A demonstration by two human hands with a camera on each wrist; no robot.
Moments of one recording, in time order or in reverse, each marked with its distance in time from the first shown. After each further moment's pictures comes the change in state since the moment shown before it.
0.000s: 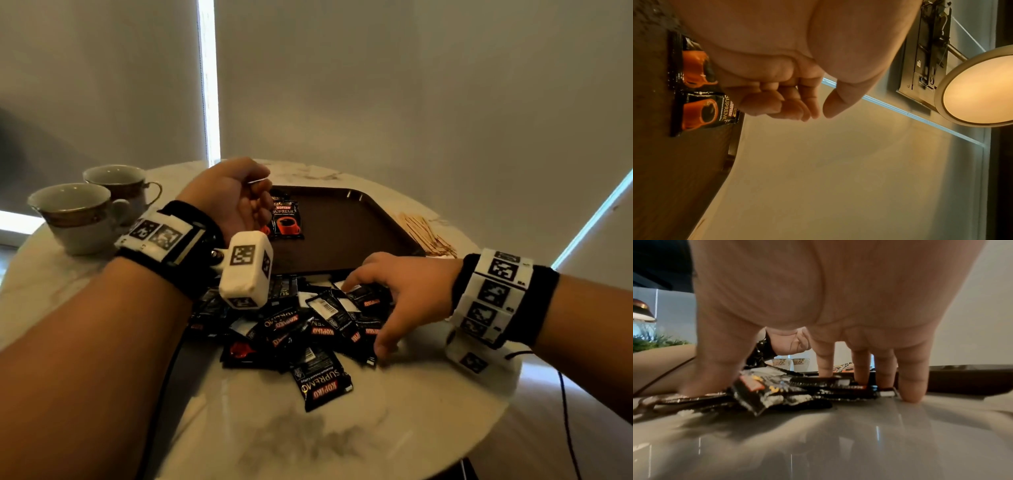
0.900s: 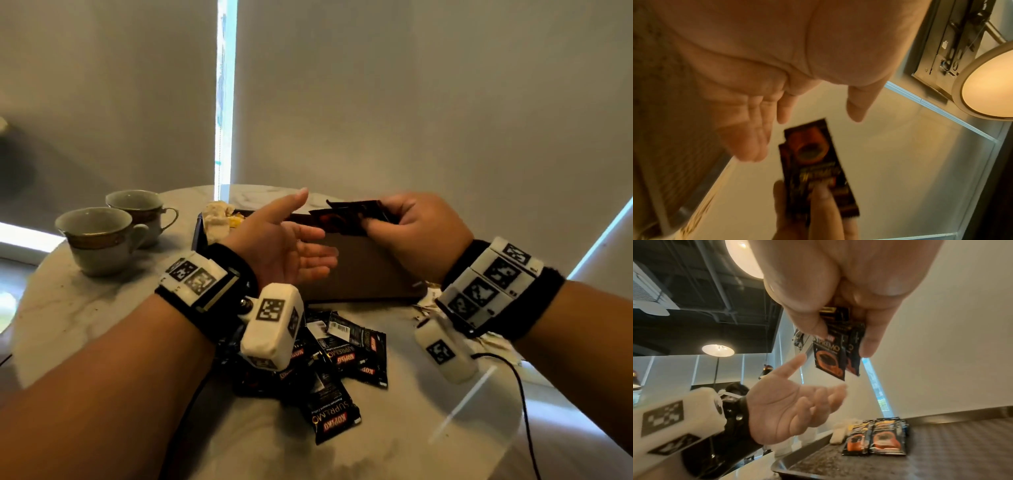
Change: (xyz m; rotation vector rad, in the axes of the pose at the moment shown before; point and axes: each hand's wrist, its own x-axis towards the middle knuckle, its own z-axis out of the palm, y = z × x) left_hand -0.023 -0.012 0.018 0.095 -0.322 -0.195; right_hand -0.004 -0.032 -0.049 0.457 0.886 -0.201
